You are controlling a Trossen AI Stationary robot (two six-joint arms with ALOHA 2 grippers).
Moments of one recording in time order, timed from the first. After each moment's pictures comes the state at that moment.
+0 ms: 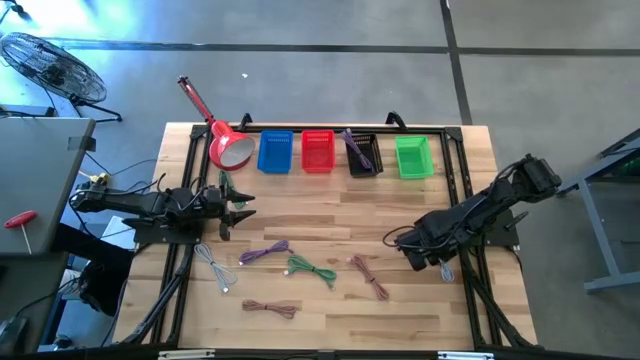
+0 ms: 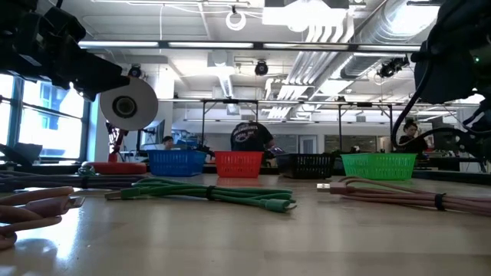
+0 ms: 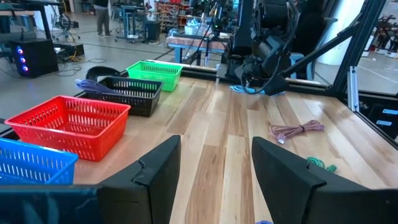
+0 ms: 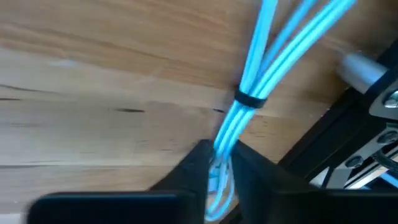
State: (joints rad) left arm -0.16 0.10 0.04 0.01 -0.32 -0.11; right arm 0.35 1.49 0.53 -0.88 -0.40 1.54
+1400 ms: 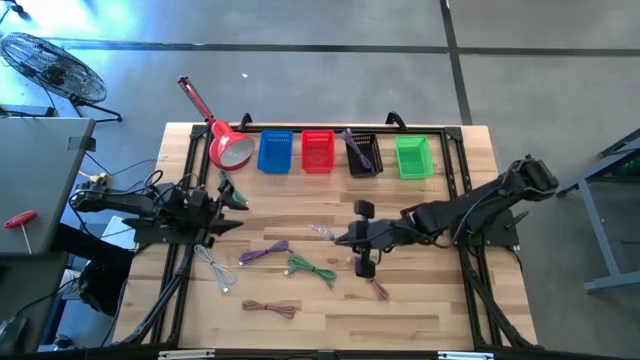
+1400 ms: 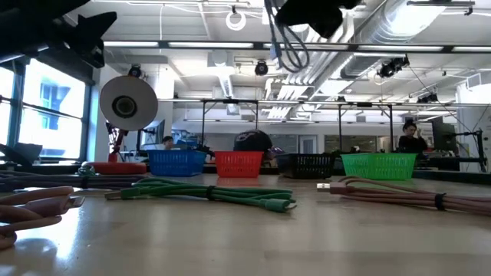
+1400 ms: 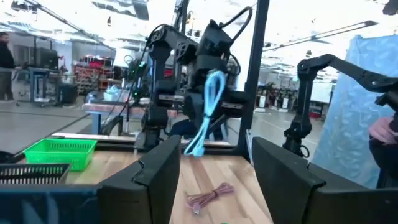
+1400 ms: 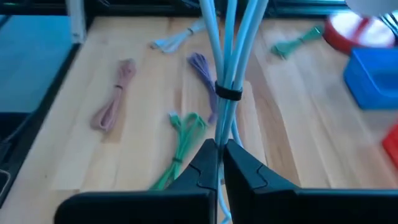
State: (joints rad) left arm -0.16 0.11 0.03 0.36 0.02 -0.11; right arm 0.32 1.48 1.06 -0.17 0.27 0.18
